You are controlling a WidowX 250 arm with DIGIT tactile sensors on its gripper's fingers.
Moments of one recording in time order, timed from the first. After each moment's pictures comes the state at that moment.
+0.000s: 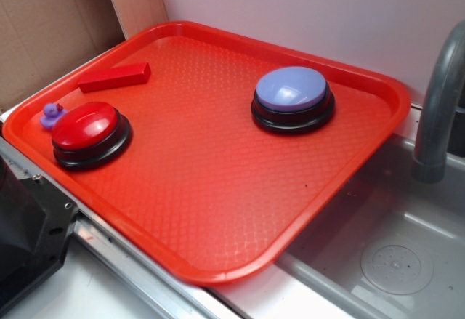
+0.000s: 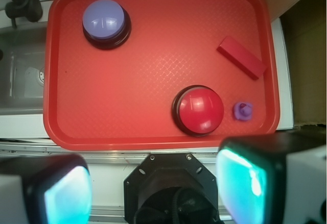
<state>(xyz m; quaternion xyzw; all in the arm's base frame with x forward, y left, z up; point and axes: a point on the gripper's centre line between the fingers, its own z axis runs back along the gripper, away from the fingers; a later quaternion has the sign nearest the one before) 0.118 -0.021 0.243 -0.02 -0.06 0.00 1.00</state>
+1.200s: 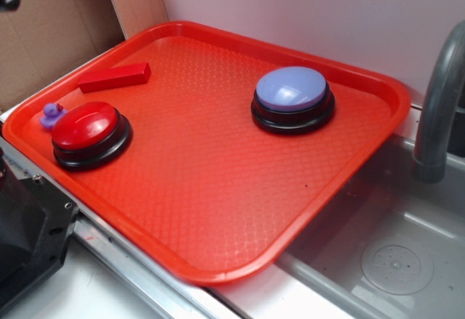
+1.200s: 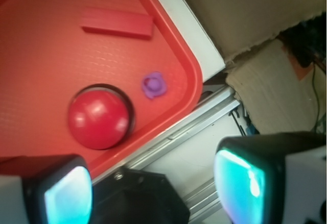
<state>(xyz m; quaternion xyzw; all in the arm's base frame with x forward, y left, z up) 0.103 0.120 0.166 0.03 0.01 0.30 0.95</state>
